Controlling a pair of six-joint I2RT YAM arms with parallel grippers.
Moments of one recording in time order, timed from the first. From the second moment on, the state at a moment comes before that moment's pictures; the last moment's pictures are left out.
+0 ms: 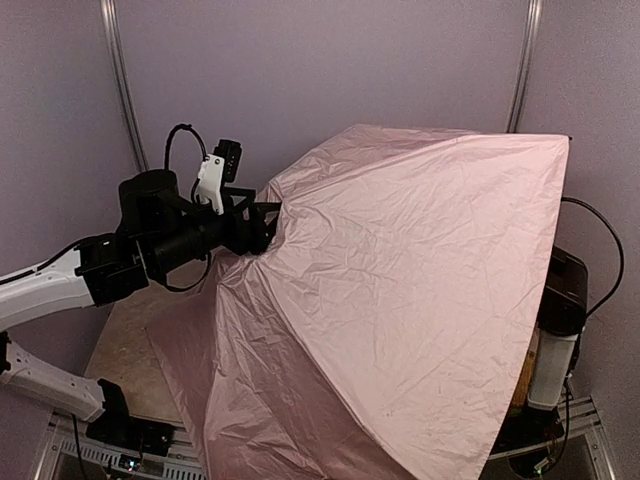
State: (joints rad) left arm -0.95 1.20 1.05 0.05 -0.23 -0.13; right arm 0.96 1.94 0.91 1.55 -0.39 -0.03
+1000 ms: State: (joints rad) left arm -0.99 0.61 0.85 -0.10 -0.47 -0.13; right arm 0.97 1.54 1.04 1.19 -0.13 -0.10
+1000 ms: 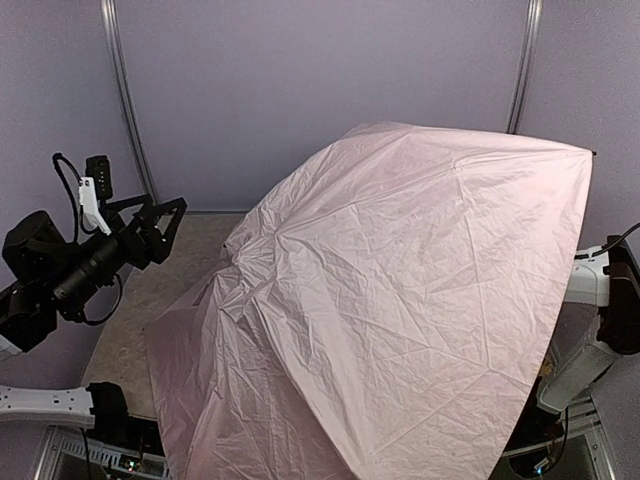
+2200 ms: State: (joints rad) left arm -0.93 0.89 0.75 0.02 -0.22 -0.07; right arm 0.84 1.57 1.27 -0.13 -0.38 -0.49
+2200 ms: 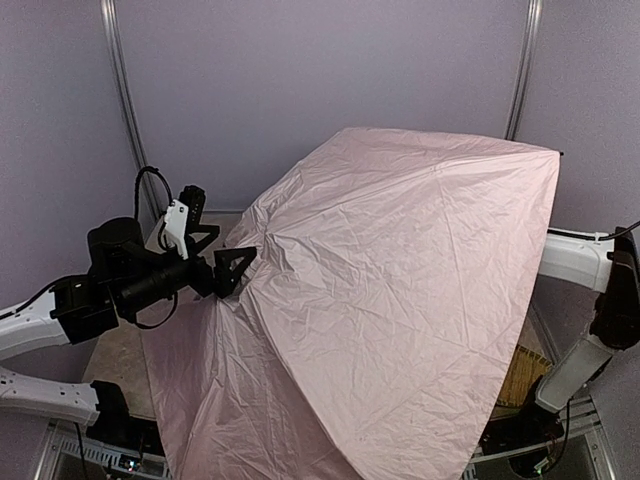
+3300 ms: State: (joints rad) left arm -0.67 1.14 0.86 0.04 -0.14 -0.07; right arm 0.79 1.52 1.27 -0.34 -0.34 -0.39
